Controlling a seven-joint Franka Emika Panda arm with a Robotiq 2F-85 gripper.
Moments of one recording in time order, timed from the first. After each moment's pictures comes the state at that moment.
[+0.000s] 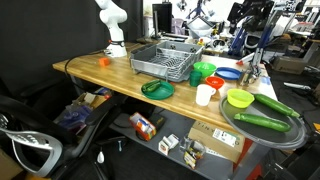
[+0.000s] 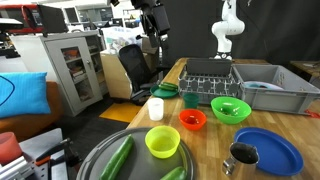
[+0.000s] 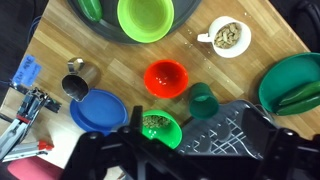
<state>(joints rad) -0.07 -0.17 0.08 -2.32 -0.16 2.34 0.35</state>
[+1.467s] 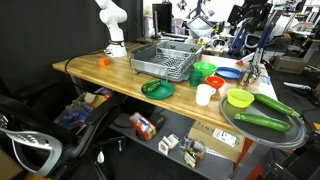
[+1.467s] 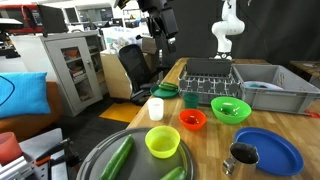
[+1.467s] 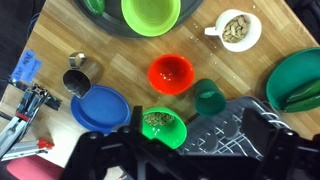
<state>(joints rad) -0.07 -0.13 0.04 -2.29 -0.16 2.37 0.31</state>
